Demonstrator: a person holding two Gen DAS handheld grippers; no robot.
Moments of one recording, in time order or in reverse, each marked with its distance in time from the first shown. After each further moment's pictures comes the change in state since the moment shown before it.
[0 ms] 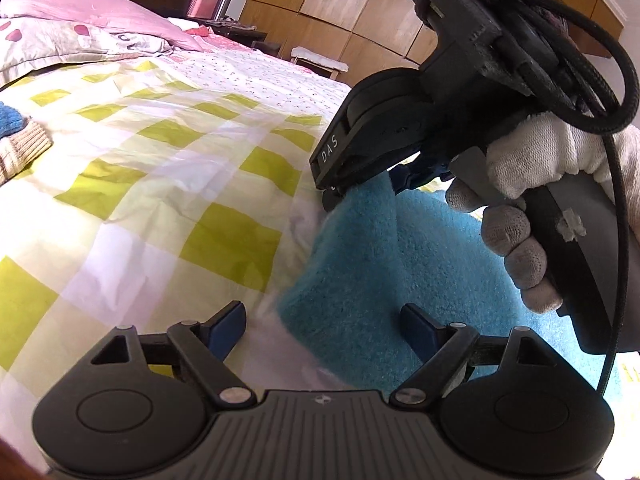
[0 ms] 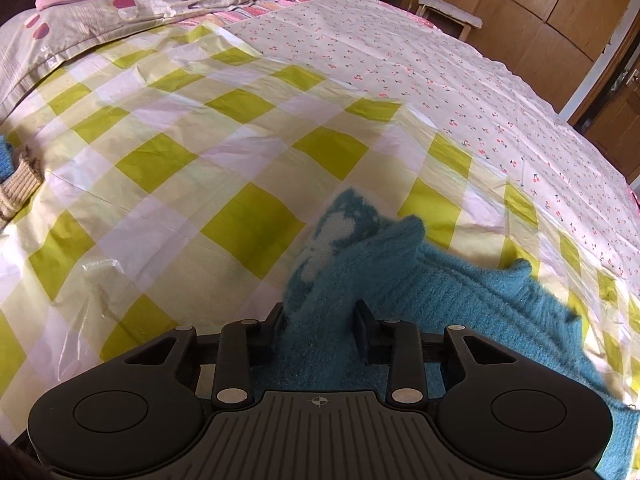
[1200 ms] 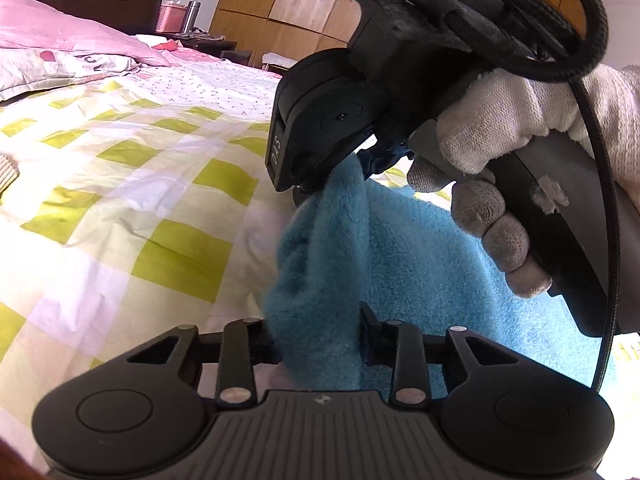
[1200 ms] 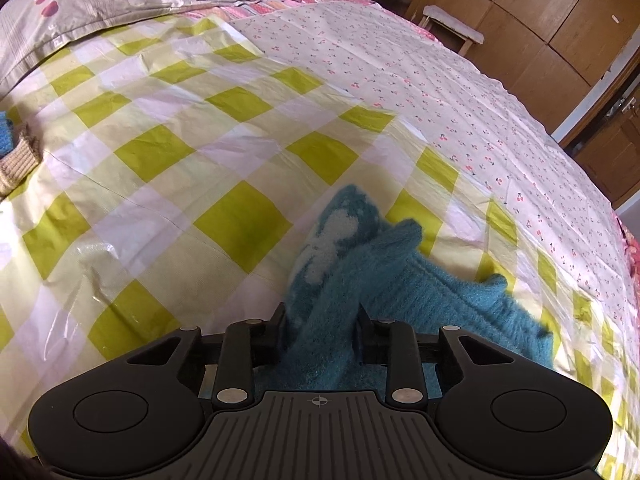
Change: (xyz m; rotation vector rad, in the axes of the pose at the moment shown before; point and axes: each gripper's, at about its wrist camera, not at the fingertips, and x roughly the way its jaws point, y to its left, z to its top) left arm -0.002 -0.026 0.004 0.073 -0.004 -0.042; right arm -0.013 0.002 0.001 -0.076 -0.005 -0.058
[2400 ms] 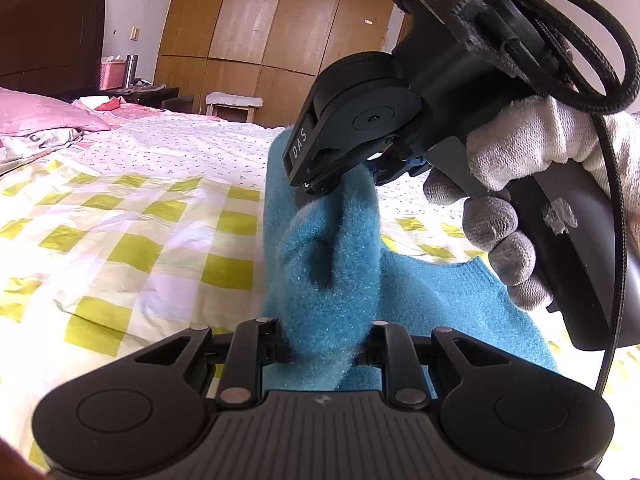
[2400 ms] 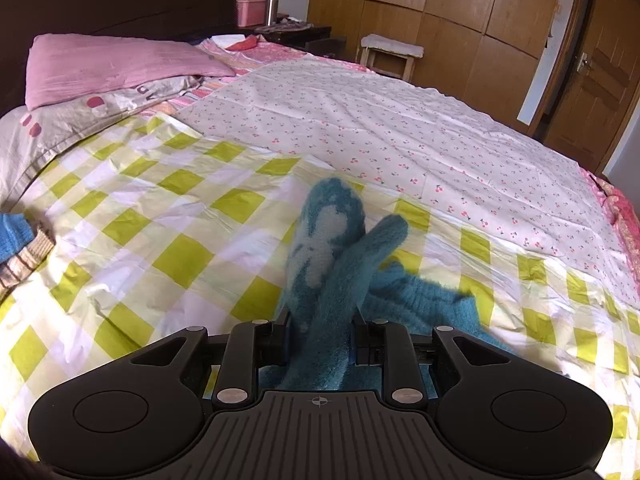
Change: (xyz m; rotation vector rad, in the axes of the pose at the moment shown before) left arm -0.016 -0.089 0.017 0.171 -0.070 -0.062; right arm -0.084 -0.114 -0.053 0.238 -0.160 0.055
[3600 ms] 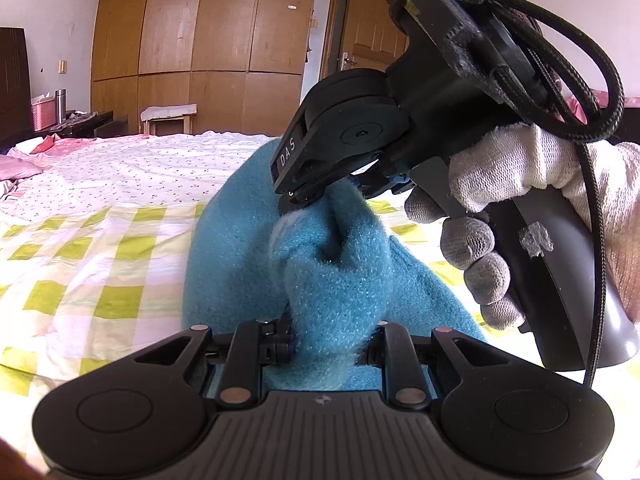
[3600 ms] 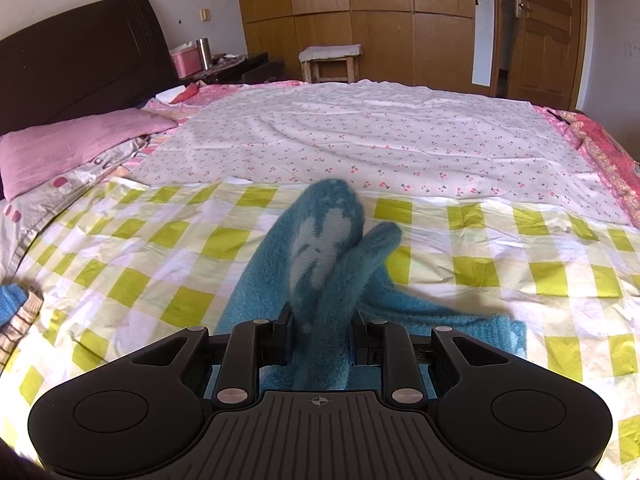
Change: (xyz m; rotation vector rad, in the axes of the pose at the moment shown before) left arm 0.025 -0.113 0.005 0.184 0.044 -0.083; right arm -0.026 -0.135 -0.054 0.264 -0.066 0.046
